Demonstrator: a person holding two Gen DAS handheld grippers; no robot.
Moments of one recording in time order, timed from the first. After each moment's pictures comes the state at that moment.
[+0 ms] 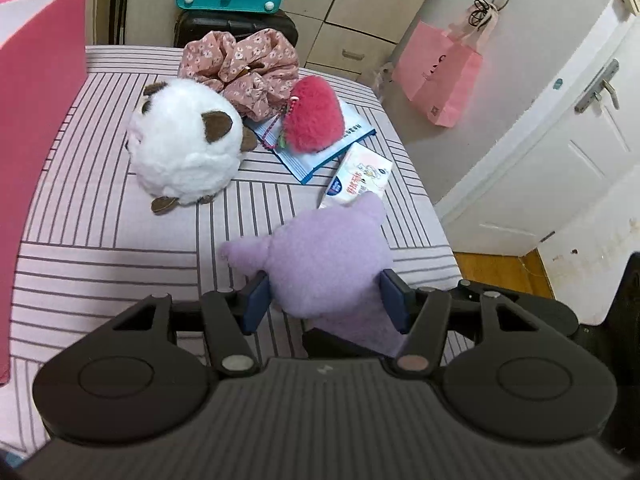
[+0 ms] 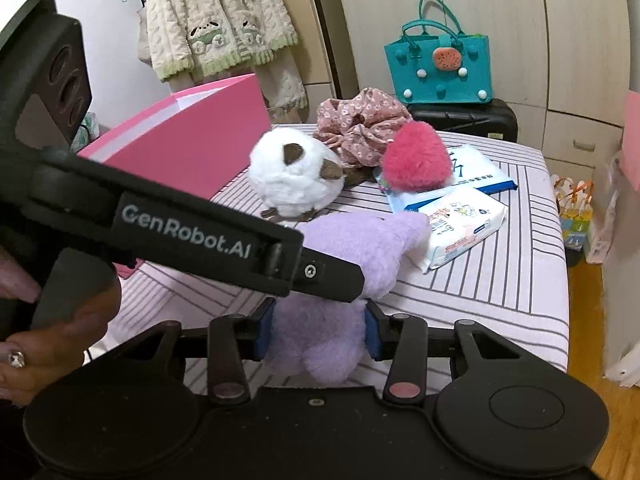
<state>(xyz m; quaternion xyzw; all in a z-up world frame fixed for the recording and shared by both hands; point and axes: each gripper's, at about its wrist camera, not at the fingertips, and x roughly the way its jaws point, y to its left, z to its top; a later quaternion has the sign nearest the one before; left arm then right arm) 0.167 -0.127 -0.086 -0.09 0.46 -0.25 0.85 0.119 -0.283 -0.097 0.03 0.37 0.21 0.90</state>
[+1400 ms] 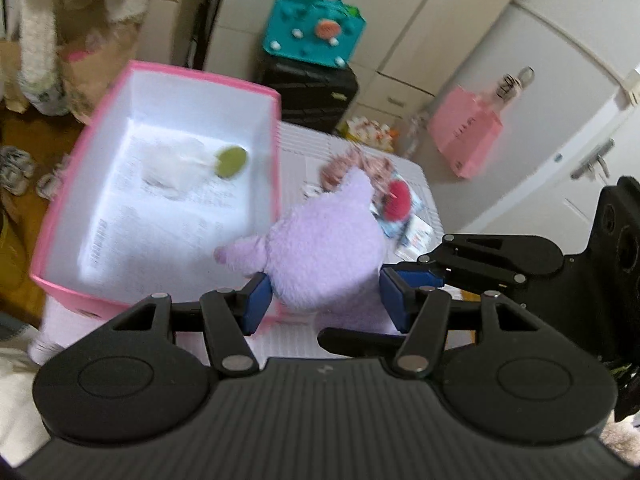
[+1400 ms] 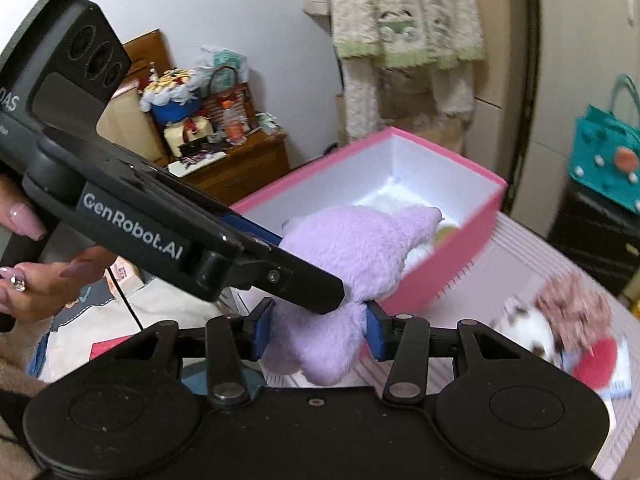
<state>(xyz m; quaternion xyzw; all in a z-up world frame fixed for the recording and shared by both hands) 0.133 0.067 0.062 -0.14 0.47 -0.21 0.85 0.144 -0.105 0.061 -0.08 0.38 0.41 0.83</state>
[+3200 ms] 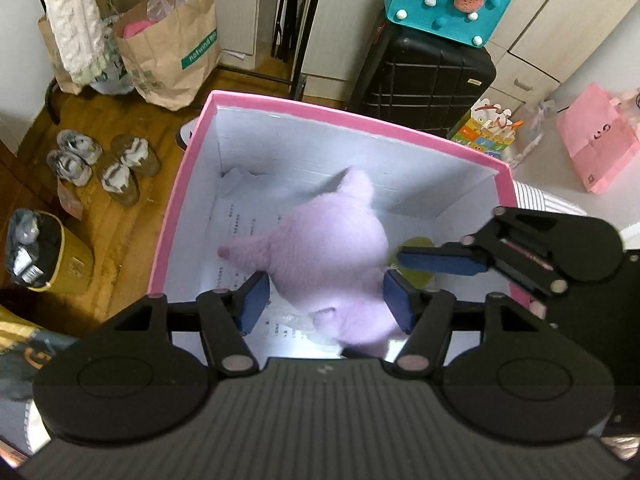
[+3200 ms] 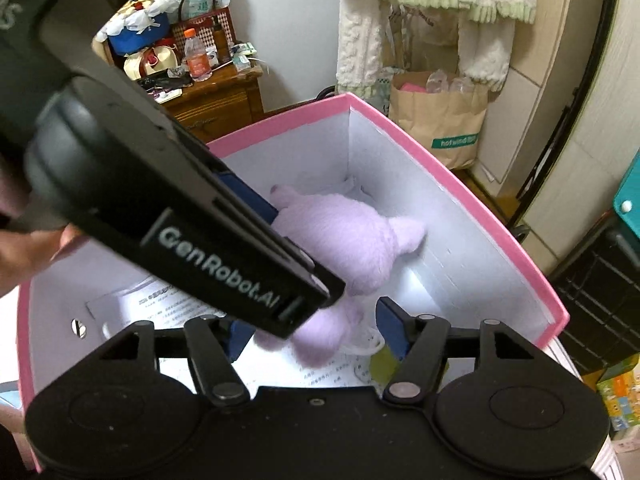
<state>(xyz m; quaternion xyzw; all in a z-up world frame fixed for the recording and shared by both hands) 0.353 0.130 -0.020 -0.09 0.55 -0.08 0.82 0.341 -0.007 -0.023 -0.19 0.44 0.41 0.77</state>
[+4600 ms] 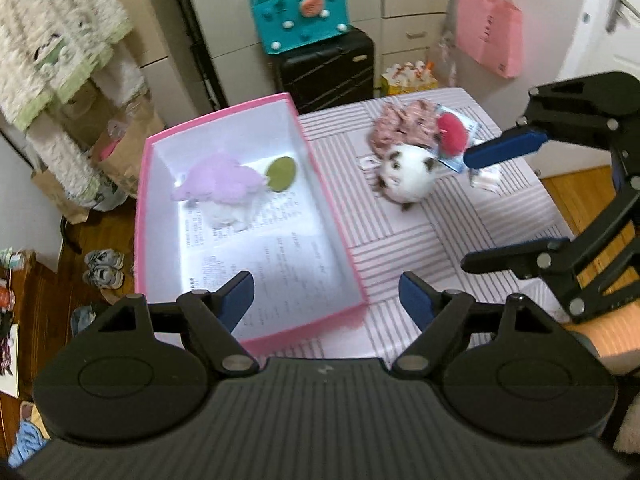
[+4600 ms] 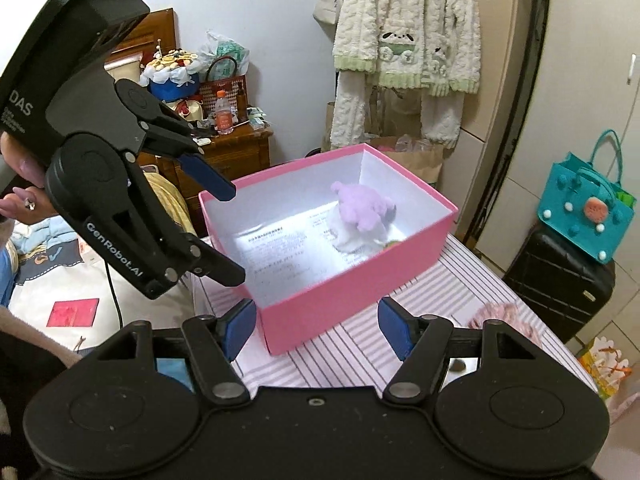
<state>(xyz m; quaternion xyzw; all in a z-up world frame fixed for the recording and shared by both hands) 0.136 0.036 0.084 0.13 0.47 -0.17 0.86 0.129 -0.149 0.079 -0.16 0.34 0.39 0.84</state>
